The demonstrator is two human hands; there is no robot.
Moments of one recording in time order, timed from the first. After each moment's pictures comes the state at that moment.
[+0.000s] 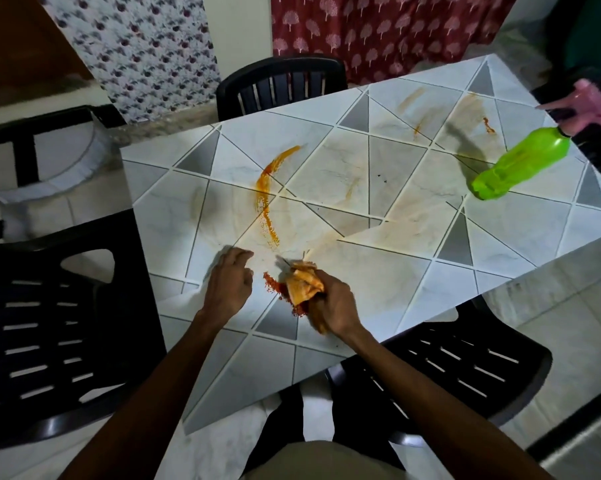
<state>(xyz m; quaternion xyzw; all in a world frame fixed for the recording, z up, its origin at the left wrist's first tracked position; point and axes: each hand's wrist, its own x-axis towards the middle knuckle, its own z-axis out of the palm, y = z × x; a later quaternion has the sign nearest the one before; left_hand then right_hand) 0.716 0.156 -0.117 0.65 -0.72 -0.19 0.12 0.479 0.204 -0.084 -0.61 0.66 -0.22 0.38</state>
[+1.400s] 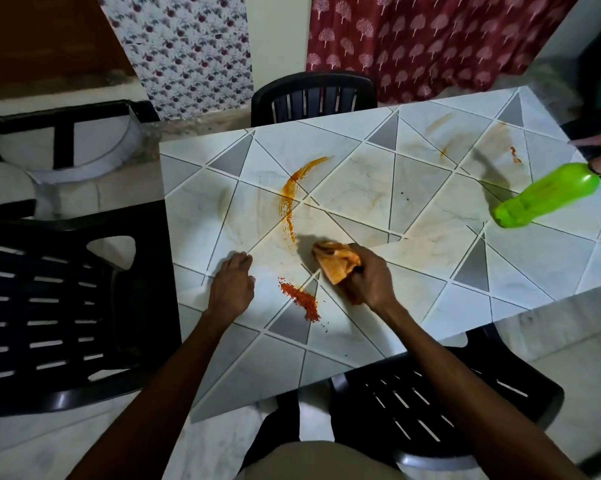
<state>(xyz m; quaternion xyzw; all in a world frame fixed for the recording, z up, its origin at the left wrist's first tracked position) 0.736 0.171 -0.107 0.71 -0.68 -0.18 0.05 0.449 0.141 -0.053 -0.68 0.63 -0.24 0.29</state>
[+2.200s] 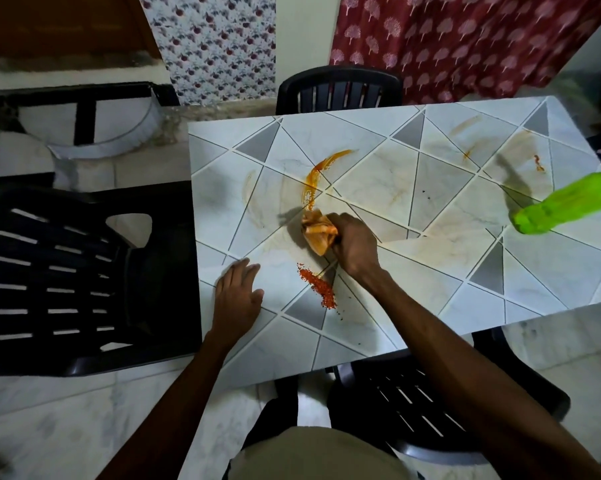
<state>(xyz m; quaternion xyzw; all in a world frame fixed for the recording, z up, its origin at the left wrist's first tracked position) 0.758 0.250 -0.138 0.73 -0.64 -0.18 0.14 0.524 0.120 -0.033 -0.78 0.59 -0.12 0.19</state>
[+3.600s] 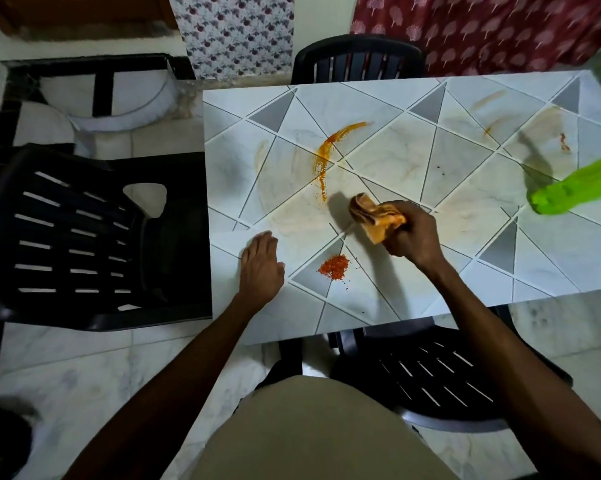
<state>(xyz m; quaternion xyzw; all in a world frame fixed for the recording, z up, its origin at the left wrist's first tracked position) 0.720 0.253 -0.122 0.75 -0.63 -0.18 0.07 0.433 0.140 -0.028 -0.71 0.59 -0.25 0.29</state>
